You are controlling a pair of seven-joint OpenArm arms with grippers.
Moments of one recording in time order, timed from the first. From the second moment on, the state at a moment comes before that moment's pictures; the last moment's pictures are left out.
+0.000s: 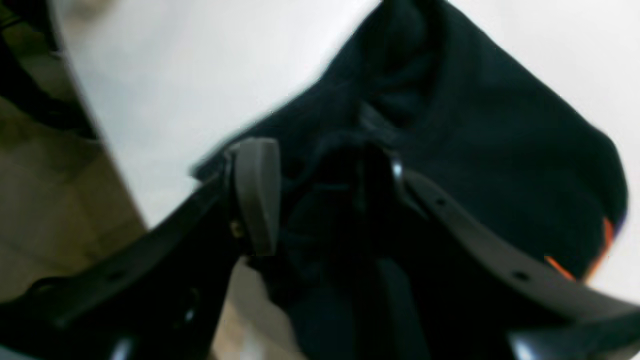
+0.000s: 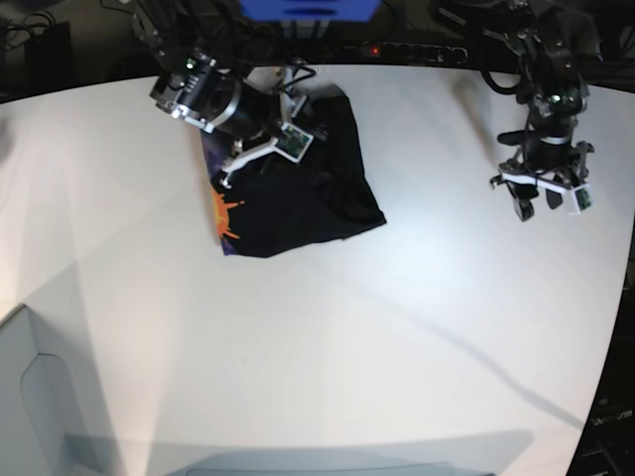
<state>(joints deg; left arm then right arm) 22.4 -12.4 -25.7 110.7 -24.3 0.8 35.6 -21.3 8.0 -17.6 117.3 -1.4 39.5 -40.4</state>
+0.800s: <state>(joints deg) 20.0 -13.2 -31.2 110.7 -24.7 0.7 40.5 -16.0 -1.3 -11.6 109.6 -1.5 39.5 -40.6</state>
